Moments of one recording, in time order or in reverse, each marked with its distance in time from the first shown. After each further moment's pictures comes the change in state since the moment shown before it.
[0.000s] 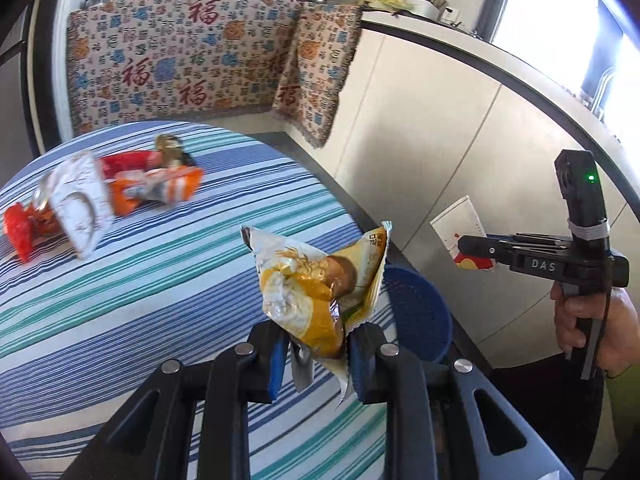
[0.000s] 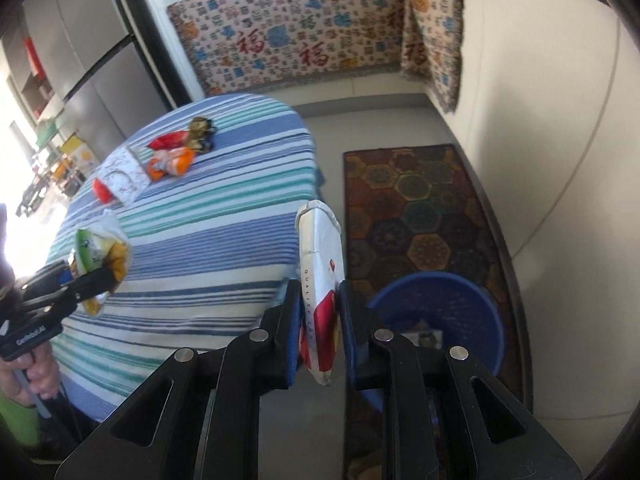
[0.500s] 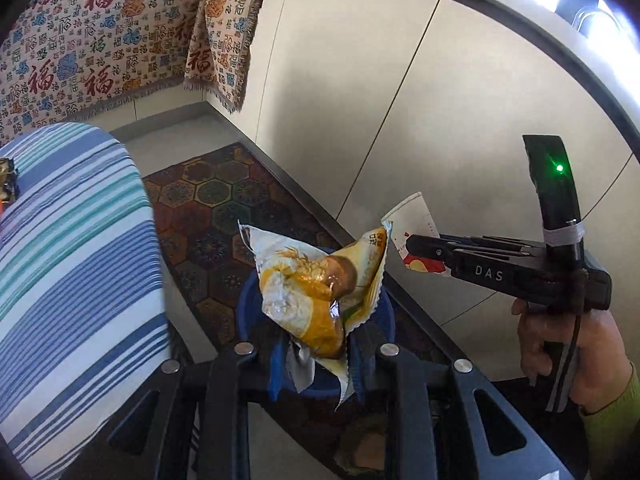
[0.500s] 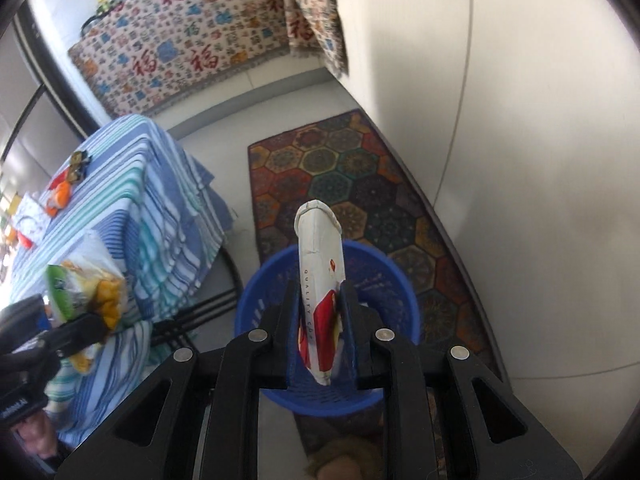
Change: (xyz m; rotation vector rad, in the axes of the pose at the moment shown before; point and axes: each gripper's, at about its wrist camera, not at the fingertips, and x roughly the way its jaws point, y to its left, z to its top) left arm 0.138 -0.127 0.017 0.112 0.153 -0.110; right arm 0.021 -0.140 -0.042 0.238 0.022 -0.101
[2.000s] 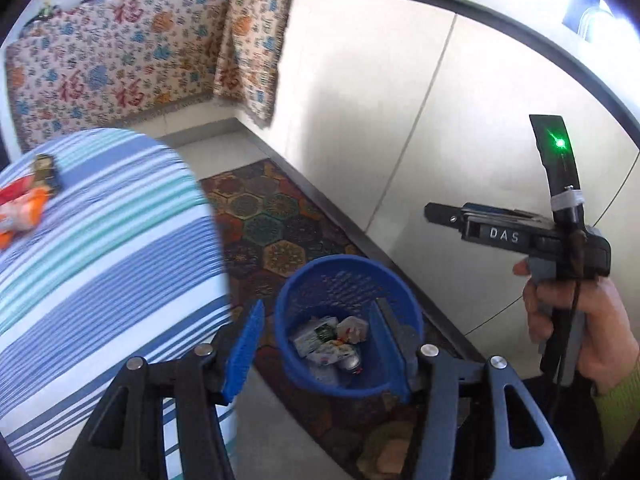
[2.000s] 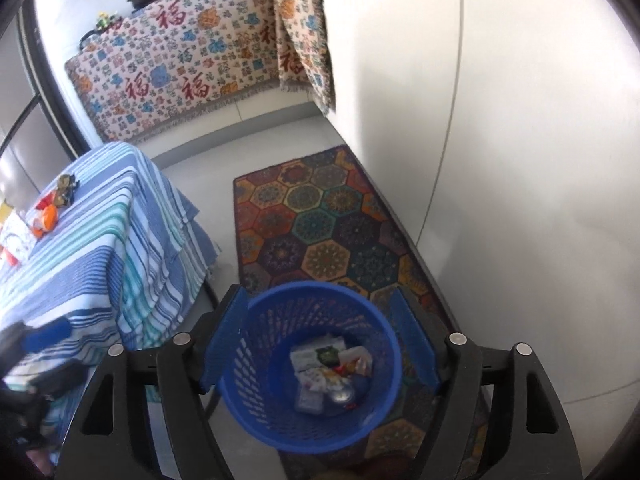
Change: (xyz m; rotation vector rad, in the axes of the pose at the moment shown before) left arm -0.050 0.036 -0.024 -0.013 -0.076 0.113; right arm -0.010 0.027 0.014 -0.081 -0.153 -0.086
